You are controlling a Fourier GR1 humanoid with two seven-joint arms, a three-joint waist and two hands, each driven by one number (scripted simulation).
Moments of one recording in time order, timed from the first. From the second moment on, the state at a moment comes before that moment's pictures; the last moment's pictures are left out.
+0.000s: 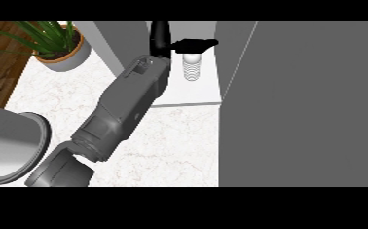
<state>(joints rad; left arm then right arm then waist) -1.21 0.00 -0.24 -0.29 0.50 0.56 -0.56 0.90 -0.14 -0.22 -2.38 -0.33 0.63 -0.34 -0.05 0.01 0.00</state>
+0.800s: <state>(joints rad) -0.97 0.00 -0.37 -0.69 0.59 0.43 -0.51 0.91 -0.14 -0.20 -2.39 -0.33 0.61 -0.30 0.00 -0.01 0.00</state>
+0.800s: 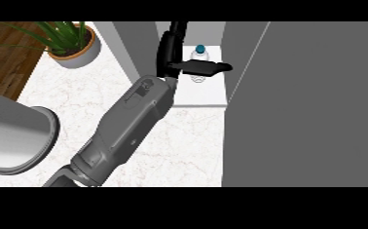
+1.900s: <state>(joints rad) -0.29 0.15 -0.63 -1.54 0.51 0.51 -0.38 0.88 -0.21 -0.05 -2.40 -0.31 0.67 -0.22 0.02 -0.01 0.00</state>
